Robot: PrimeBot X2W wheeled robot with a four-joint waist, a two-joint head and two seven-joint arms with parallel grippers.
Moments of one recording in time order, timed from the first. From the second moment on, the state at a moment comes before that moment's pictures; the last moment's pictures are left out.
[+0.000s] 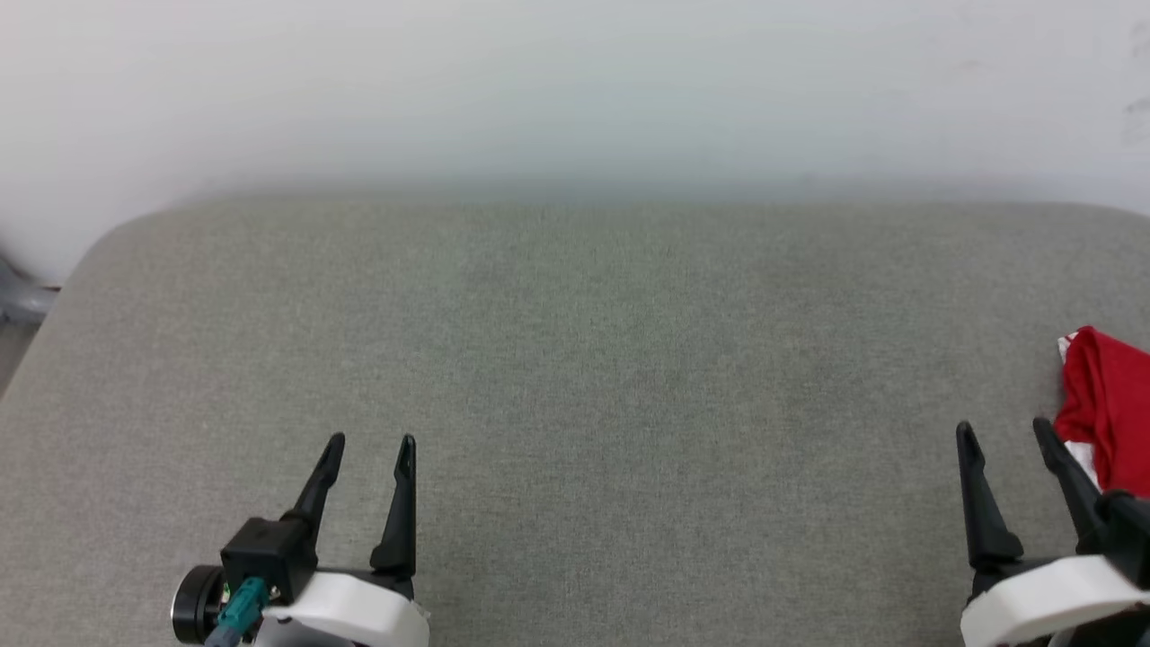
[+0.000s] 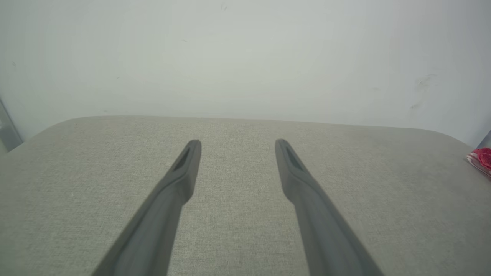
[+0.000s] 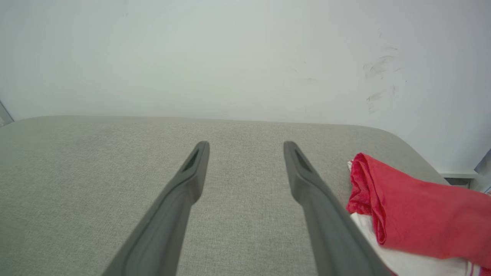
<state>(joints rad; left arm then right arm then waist) -0.02 0.18 -0.19 0.10 -0.30 0.03 -0.26 0.06 -0.07 -0.14 -0.10 0.09 0.13 -0.02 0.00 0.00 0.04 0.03</state>
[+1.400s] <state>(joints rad) 0.03 0.15 -0.17 0.17 -0.51 0.01 -0.20 0.14 -0.05 -0.10 -0.08 0.38 0.13 0.03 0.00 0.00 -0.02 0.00</state>
